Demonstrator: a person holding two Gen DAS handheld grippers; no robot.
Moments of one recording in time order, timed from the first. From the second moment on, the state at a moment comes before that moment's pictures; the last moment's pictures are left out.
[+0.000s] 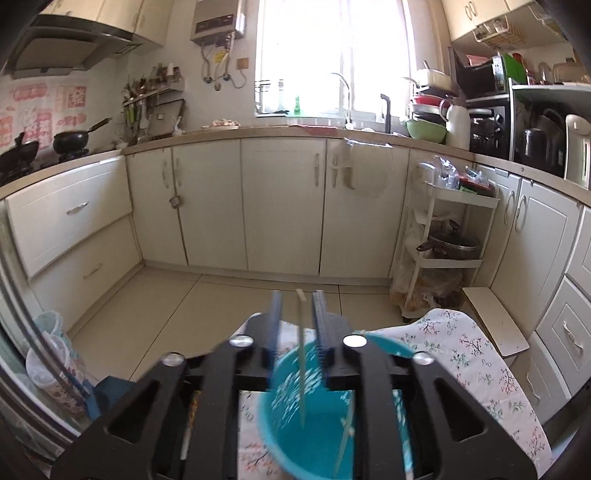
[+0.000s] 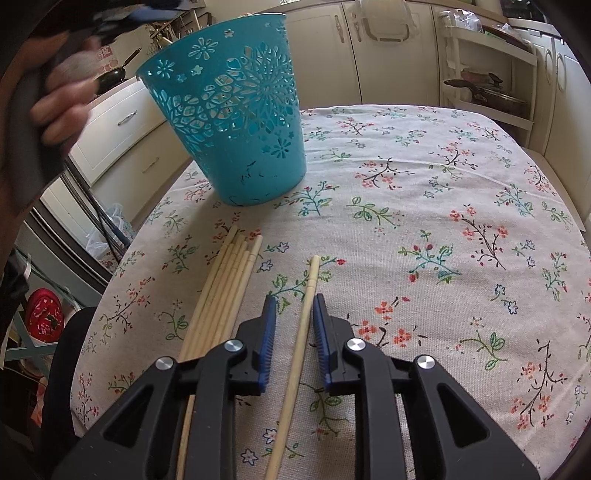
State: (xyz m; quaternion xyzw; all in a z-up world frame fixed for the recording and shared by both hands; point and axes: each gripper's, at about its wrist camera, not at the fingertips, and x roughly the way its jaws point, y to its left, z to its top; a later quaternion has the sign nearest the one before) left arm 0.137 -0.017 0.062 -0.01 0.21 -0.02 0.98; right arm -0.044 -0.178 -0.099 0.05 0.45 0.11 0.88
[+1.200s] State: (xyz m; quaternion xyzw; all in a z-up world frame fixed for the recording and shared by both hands) left arm 0.060 0.026 -0.104 -0.01 0.41 -0.01 0.91; right arm -0.054 -0.164 -0.098 -0.02 0.46 0.06 0.89
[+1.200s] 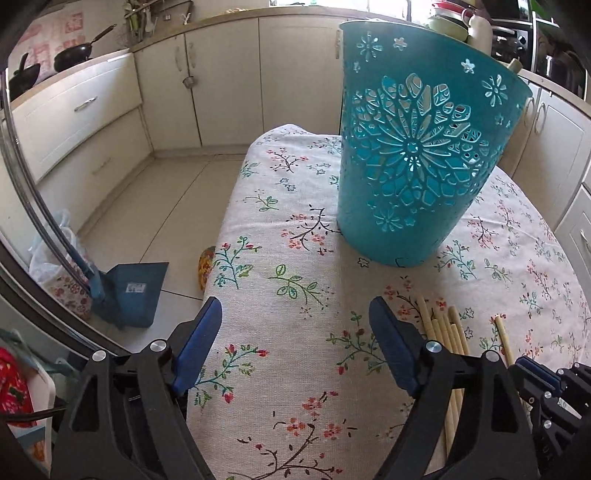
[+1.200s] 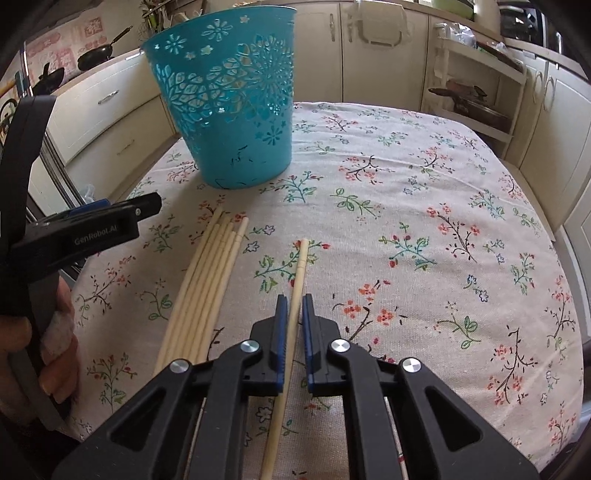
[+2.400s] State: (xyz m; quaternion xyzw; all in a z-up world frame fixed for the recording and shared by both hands) left arm 0.060 0.026 -0.103 -0.01 0.40 -0.01 0.91; right arm 0.073 -0.146 0.095 0.19 0.18 0.14 0.95
